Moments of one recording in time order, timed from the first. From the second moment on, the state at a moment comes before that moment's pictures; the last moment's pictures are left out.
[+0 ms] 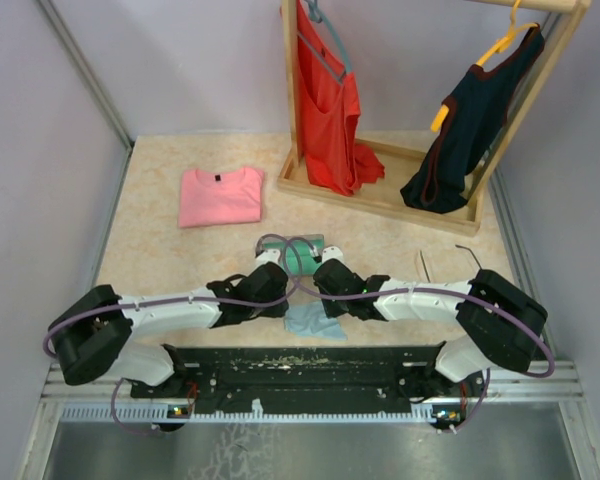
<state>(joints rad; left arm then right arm) -1.00 1.37 0.58 -0.12 -0.27 -0.75 0.99 1.44 0.65 -0.17 0.20 0.52</state>
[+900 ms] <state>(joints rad) -1.14 1.54 0.77 -0.34 -0.45 -0.79 0.99 1.43 0.64 -0.16 0.20 0.52</state>
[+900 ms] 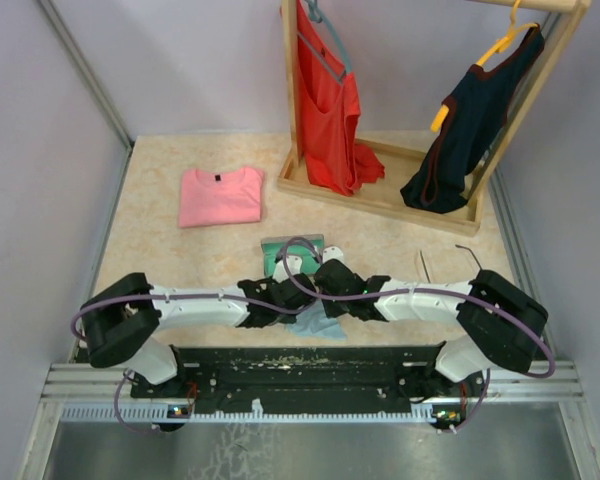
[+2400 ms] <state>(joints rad) -1.21 1.45 0.69 -0.29 -0.50 -0.82 0.99 1.39 0.64 -0.15 0.20 0.51</state>
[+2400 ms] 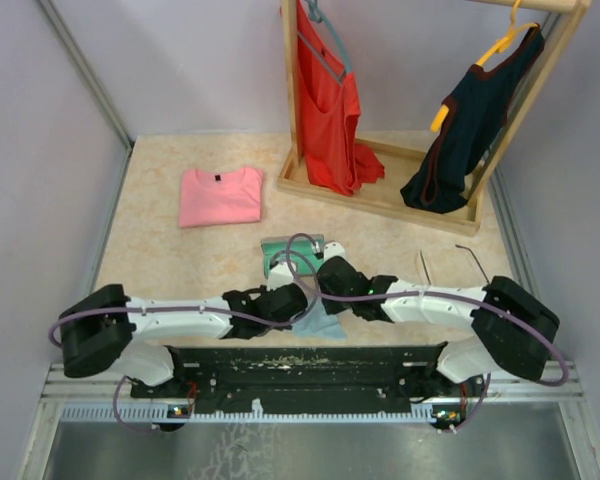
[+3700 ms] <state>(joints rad) -1.25 1.06 0.74 -0.31 -0.41 -0.61 1.11 1.05 0.76 -0.47 0.21 0.50</state>
